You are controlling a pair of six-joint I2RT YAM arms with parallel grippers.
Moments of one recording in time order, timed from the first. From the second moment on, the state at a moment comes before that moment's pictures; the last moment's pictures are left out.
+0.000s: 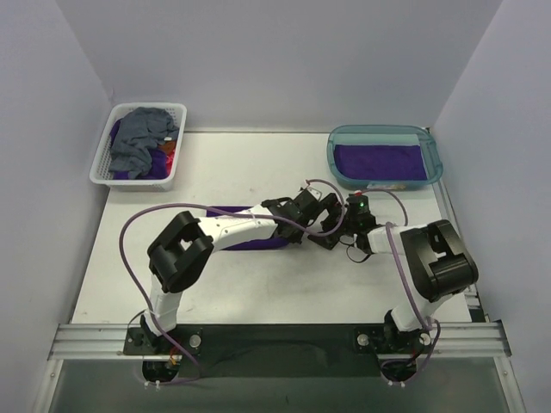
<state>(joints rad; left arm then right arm) -0.96 1.99 1.47 -0.52 -0.28 -0.40 0.31 1.62 0.56 0.36 -0.43 1.19</state>
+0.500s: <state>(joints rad) -0.96 1.95 1.46 -0.50 -0.27 -0.40 0.38 1.75 0.61 0.51 -0.41 1.34</state>
